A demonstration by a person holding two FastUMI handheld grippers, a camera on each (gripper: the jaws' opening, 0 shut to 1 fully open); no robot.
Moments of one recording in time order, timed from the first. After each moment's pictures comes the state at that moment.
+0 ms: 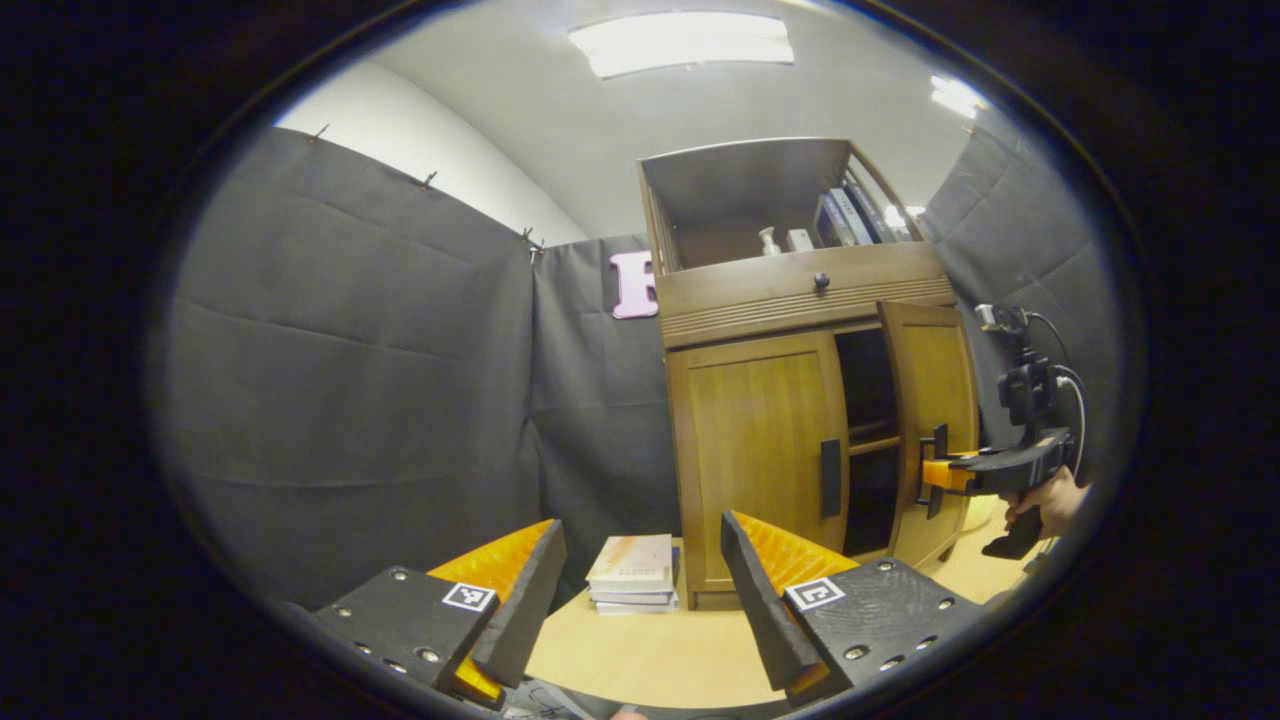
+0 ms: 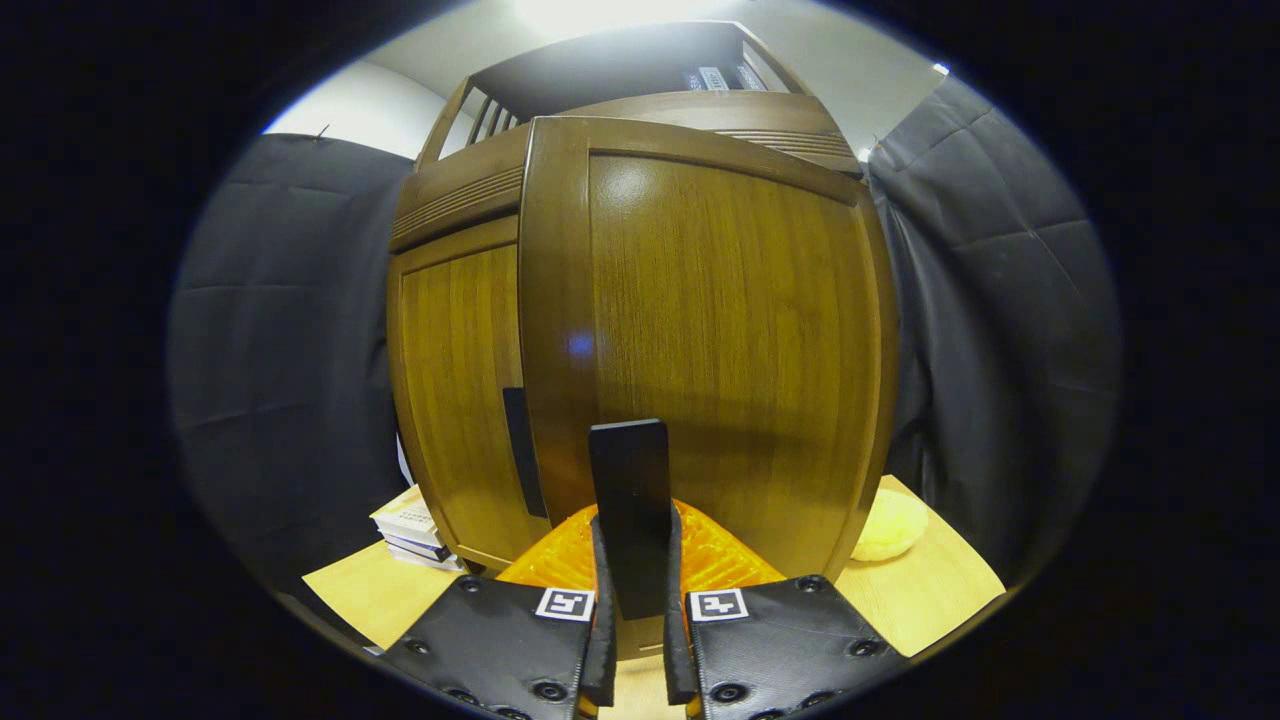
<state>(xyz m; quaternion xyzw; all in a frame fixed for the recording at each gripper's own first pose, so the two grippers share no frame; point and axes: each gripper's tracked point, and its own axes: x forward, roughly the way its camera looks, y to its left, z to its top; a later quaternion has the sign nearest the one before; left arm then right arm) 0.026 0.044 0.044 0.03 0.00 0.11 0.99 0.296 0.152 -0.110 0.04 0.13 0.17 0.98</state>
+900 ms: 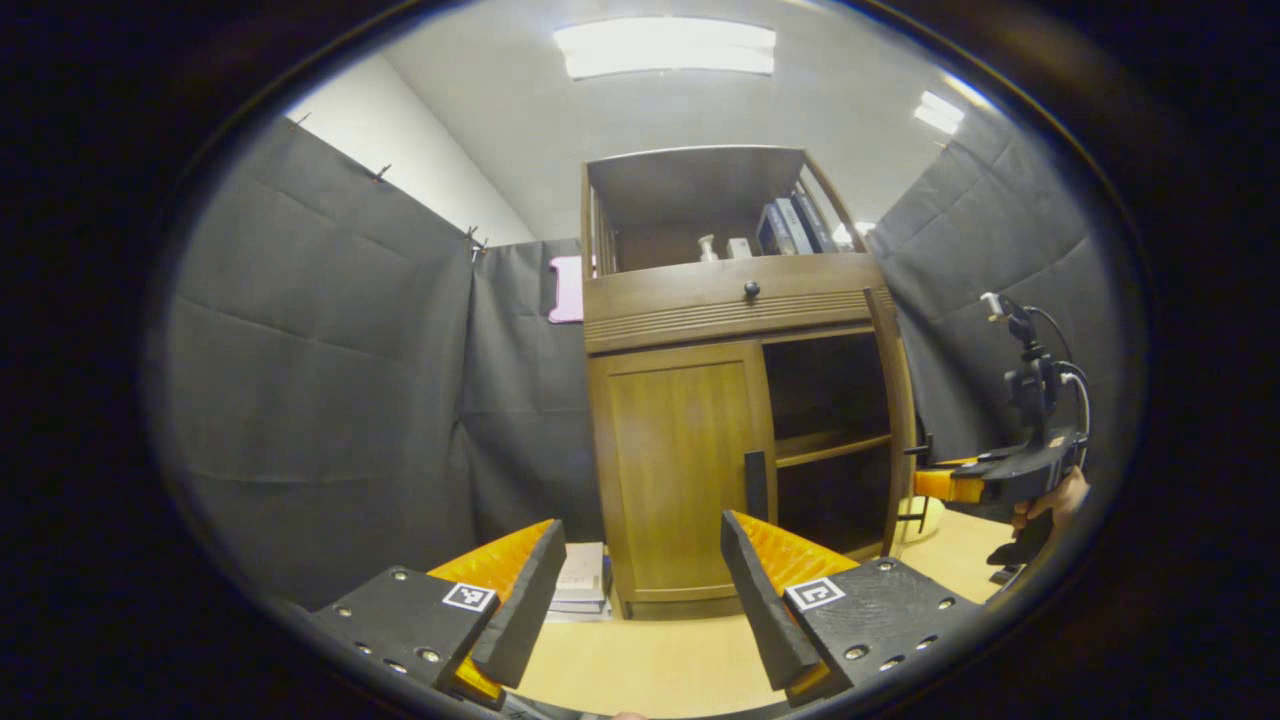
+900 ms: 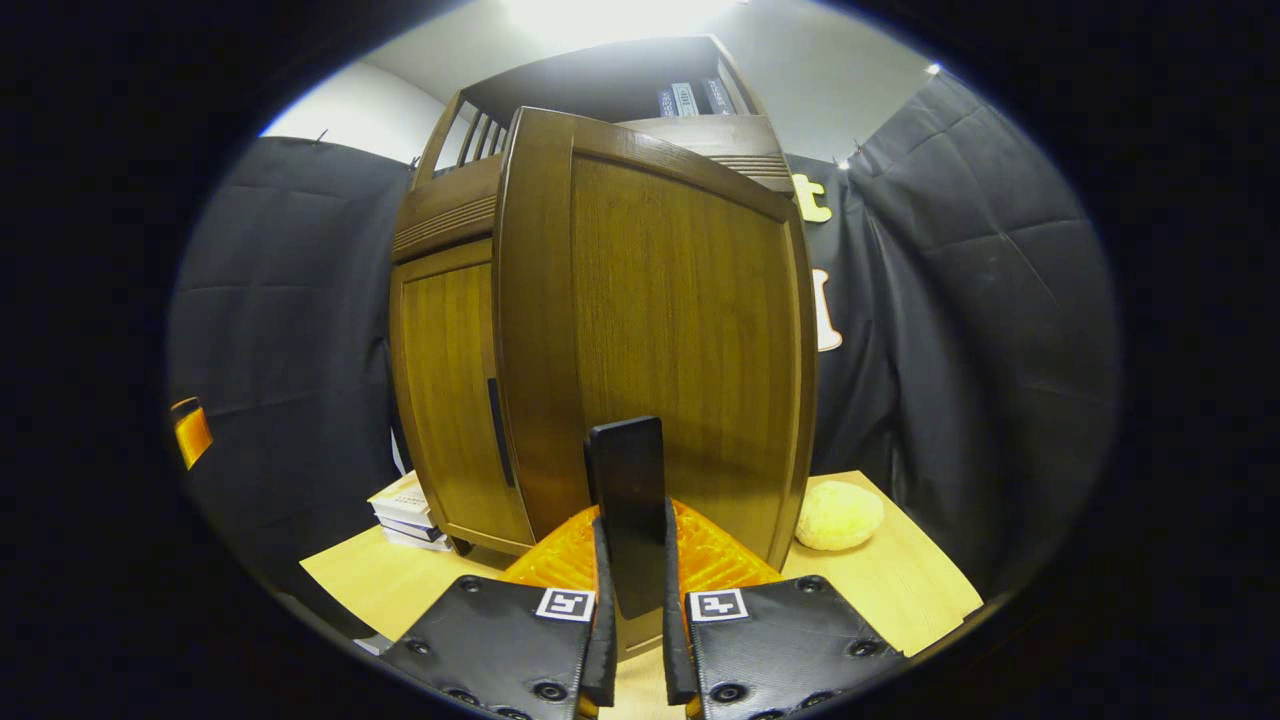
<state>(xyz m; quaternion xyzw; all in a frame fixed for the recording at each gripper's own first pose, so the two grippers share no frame) 0.036 0.031 0.055 0.02 -0.01 0.02 1.00 0.277 0.130 -0.109 0.04 0.13 0.16 0.98</state>
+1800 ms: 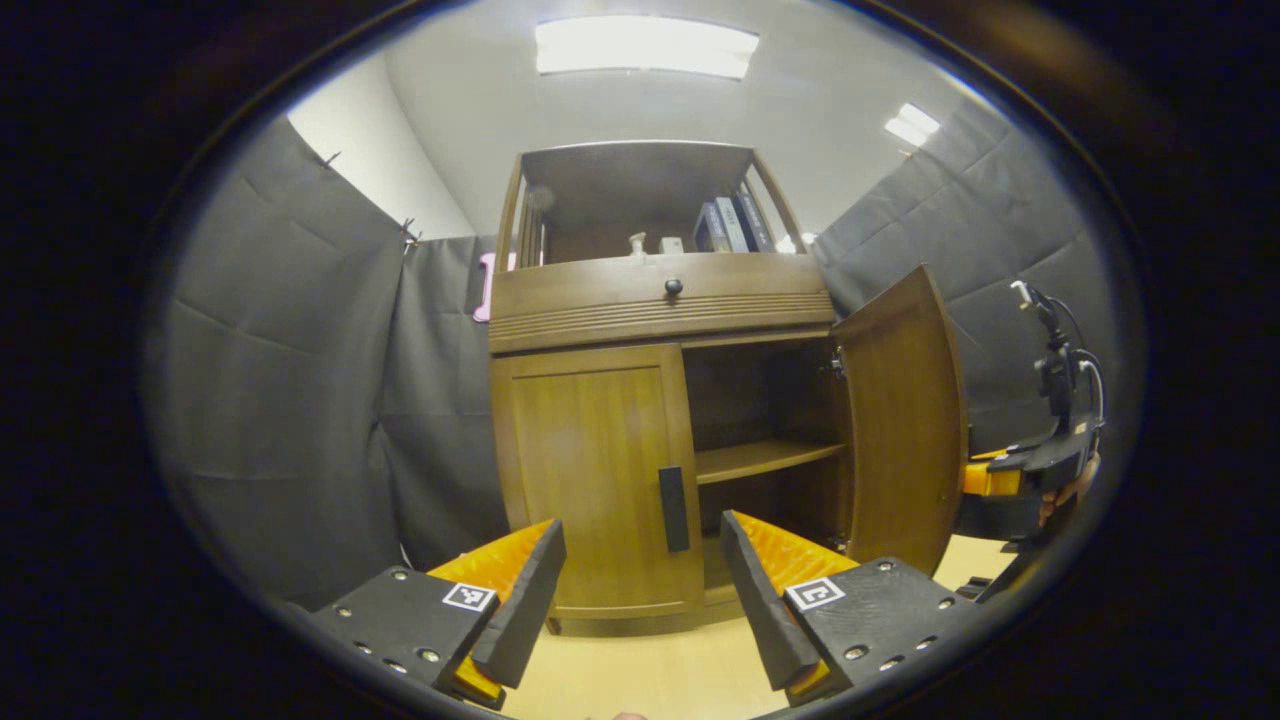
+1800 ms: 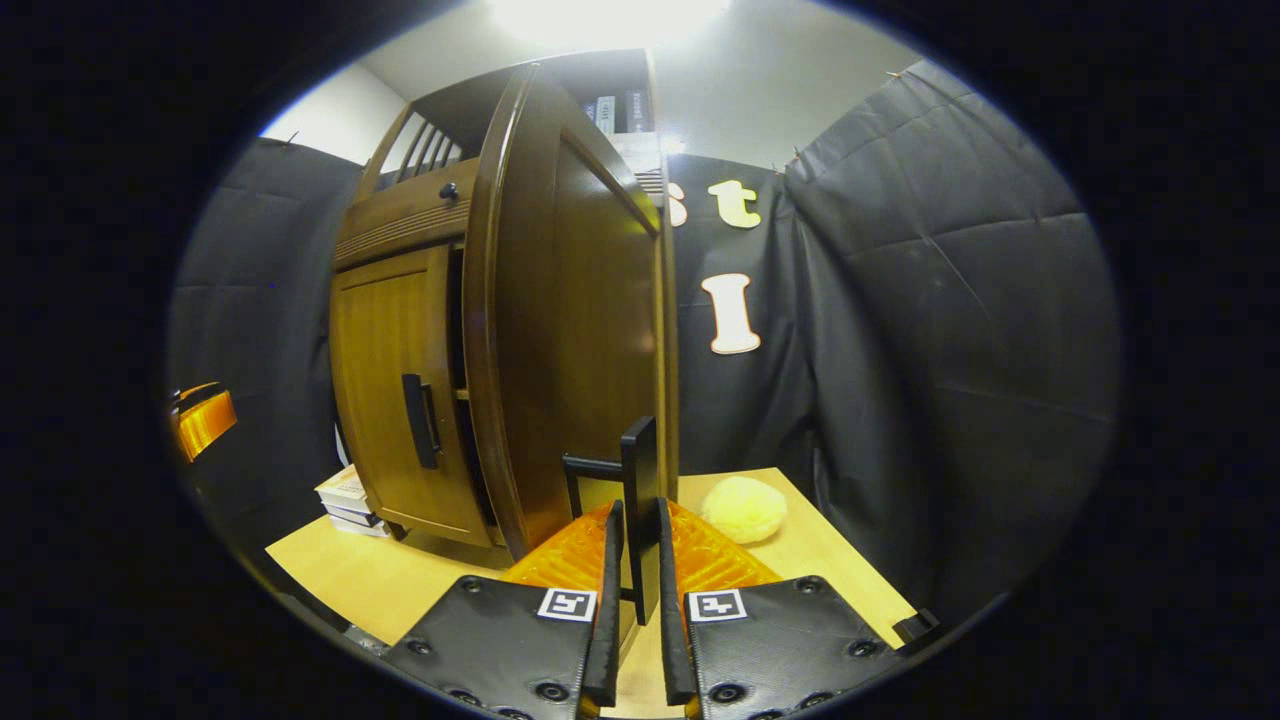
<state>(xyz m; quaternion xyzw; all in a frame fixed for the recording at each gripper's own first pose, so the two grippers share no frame) 0.044 0.019 0.055 0.01 -0.02 -0.08 1.00 0.276 0.045 -0.115 0.04 0.13 0.07 0.99</state>
